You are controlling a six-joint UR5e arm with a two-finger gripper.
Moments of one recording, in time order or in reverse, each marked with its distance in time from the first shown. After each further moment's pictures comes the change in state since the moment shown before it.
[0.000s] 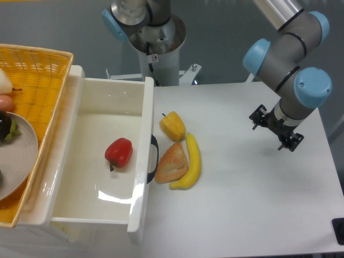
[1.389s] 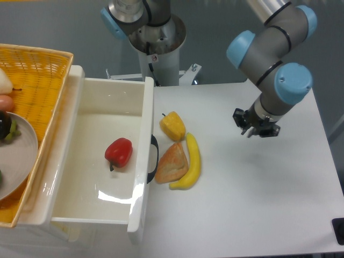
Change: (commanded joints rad) arm -0.092 0.092 -0.081 -0.074 -0.107 -0.580
